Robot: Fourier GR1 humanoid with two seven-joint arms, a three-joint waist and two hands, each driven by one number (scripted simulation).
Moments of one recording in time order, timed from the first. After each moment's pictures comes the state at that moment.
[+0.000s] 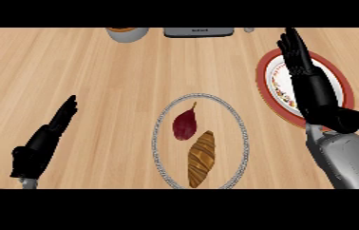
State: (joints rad) left arm 0.03 0.56 -0.24 -1.48 0.21 0.11 -0.11; right arm -0.37 -0.46 0.25 -1.53 -0.24 -0.25 -0.20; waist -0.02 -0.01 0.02
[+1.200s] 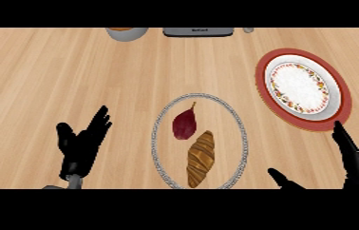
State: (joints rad) left arm 0.01 0.28 -0.26 -1.42 0.32 0.22 0.15; right arm 0.35 -0.48 0.34 -2.02 0.31 -0.82 0.11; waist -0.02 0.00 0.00
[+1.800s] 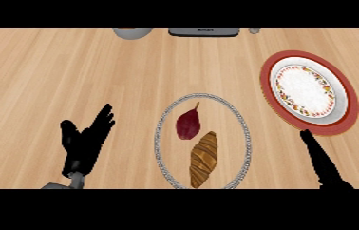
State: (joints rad) left arm -0.01 0.28 -0.27 -1.42 0.31 0.20 0.17; right arm 0.30 -0.59 0.51 -2.21 0.66 -0.43 0.76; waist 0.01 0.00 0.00
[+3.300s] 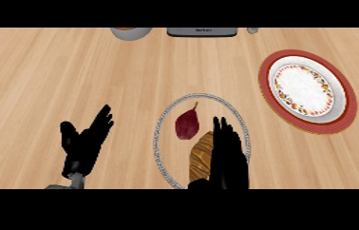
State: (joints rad) left arm 0.01 0.22 -0.19 -1.42 0.23 0.14 0.18; right arm -0.05 -0.01 0.71 -1.68 1.06 -0.16 1.06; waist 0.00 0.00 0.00
